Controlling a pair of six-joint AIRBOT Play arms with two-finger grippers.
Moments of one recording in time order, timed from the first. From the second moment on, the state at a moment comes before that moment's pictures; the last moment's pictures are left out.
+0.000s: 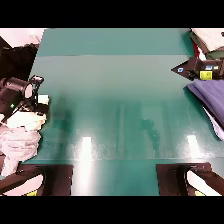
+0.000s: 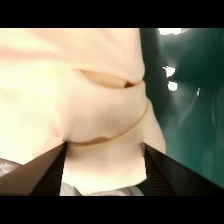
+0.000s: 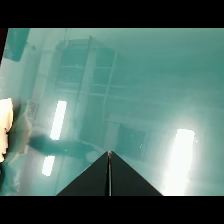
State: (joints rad) left arm -0.08 -1.20 0.95 1.97 -1.23 -1.70; right arm -0.13 -1.02 1.22 -0.78 1.18 1.41
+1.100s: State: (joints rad) left arm -0.37 -1.02 1.76 1.39 -1.26 -1.34; right arm -0.13 -1.02 1.44 -0.78 1.07 1.41
